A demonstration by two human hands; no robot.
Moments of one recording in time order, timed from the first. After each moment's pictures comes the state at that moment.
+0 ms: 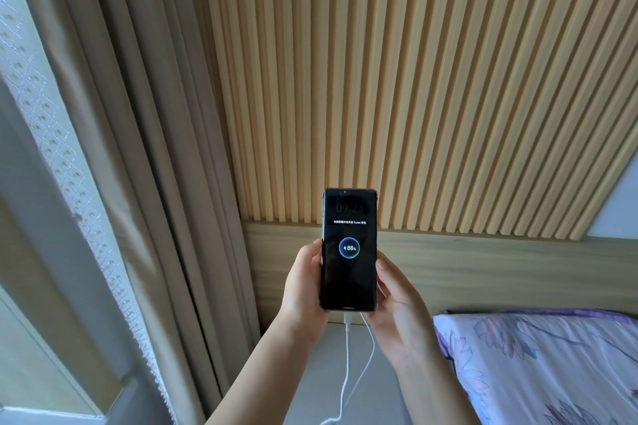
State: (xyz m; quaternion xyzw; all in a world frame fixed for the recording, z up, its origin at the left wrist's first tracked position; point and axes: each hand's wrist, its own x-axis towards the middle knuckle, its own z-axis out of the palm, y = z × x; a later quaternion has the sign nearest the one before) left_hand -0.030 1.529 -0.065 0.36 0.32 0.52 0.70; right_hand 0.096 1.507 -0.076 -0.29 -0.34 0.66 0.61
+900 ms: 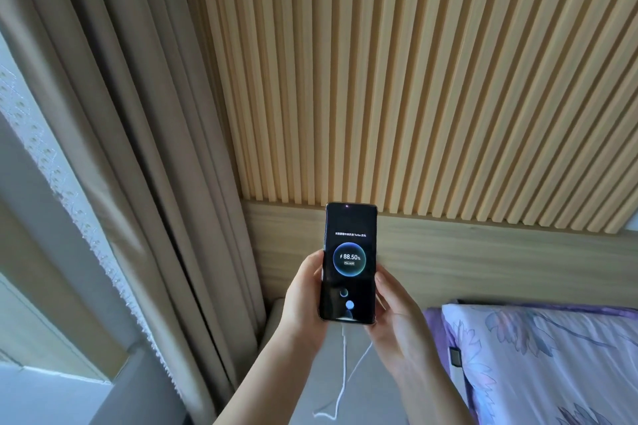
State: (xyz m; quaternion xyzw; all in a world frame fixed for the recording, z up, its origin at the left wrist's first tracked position) left_hand -0.006 1.549 -0.111 0.28 0.37 0.53 0.71; right_hand 0.123 1.532 -0.127 -0.31 -0.29 0.71 0.56
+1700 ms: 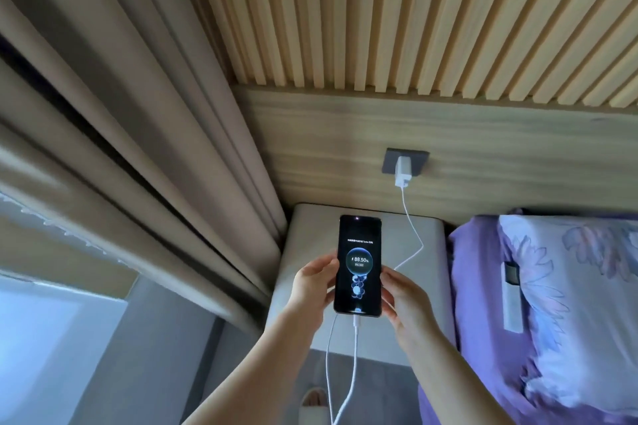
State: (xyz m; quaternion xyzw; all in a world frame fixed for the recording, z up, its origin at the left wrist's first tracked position) left_hand -0.060 1.596 -0.320 0.17 0.61 0.40 0.66; right_hand 0.083 1.592 -0.327 -0.62 -0.16 0.66 0.40
